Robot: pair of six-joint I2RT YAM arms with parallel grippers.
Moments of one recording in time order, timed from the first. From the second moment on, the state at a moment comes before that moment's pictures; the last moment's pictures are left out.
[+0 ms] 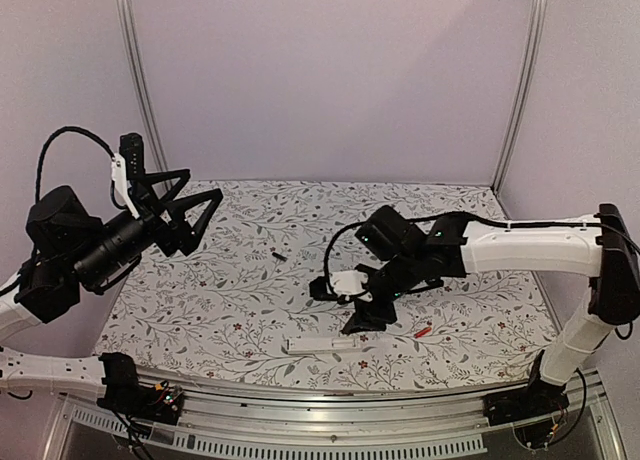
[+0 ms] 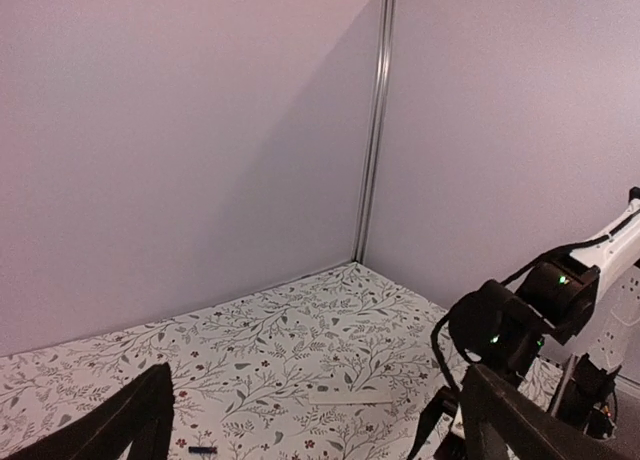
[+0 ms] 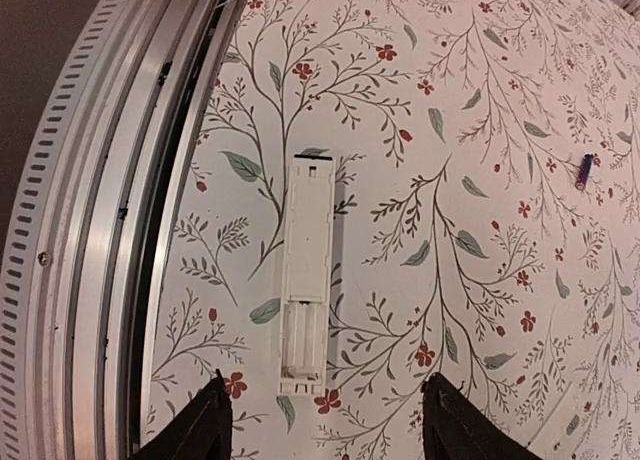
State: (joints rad) left arm -1.03 0.68 0.82 -0.03 -0.30 -0.09; right arm 1.03 1.71 1.24 -0.57 -0.28 -0.58
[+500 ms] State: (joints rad) left arm -1.03 0.65 0.80 -0.04 -0.30 -0.08; right arm 0.78 1.42 0.85 -0.70 -0.19 -0.82
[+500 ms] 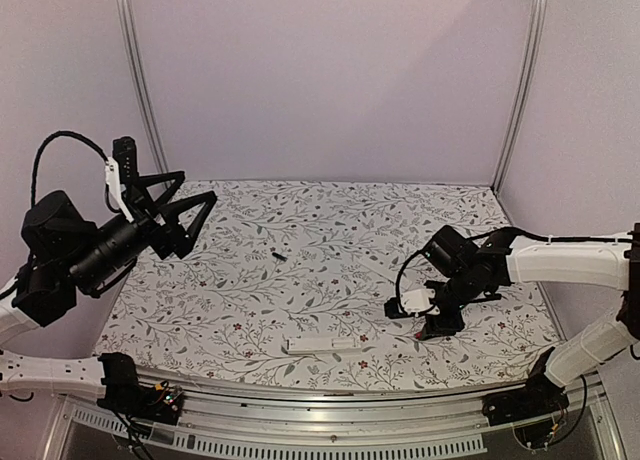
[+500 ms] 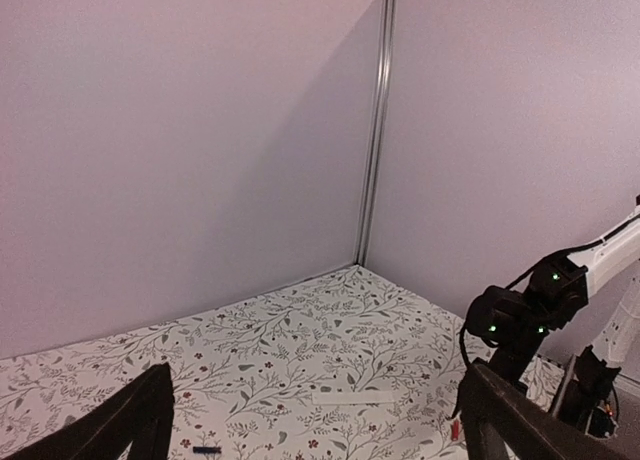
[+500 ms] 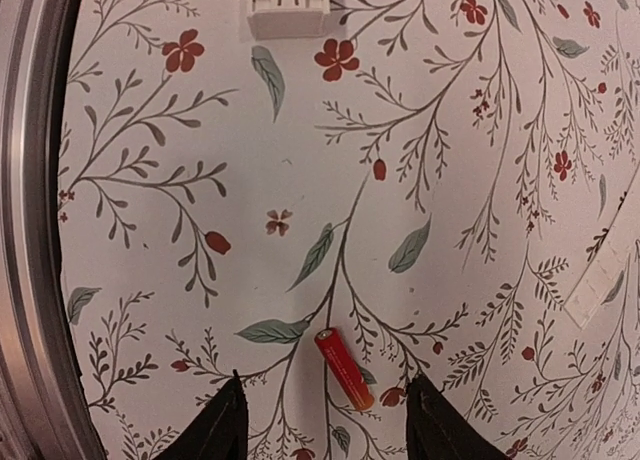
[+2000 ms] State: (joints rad) left arm -1.02 0.87 0.65 -0.27 -0.30 -0.26; right arm 0.87 1.57 1.03 -0.45 -0.27 -0.62
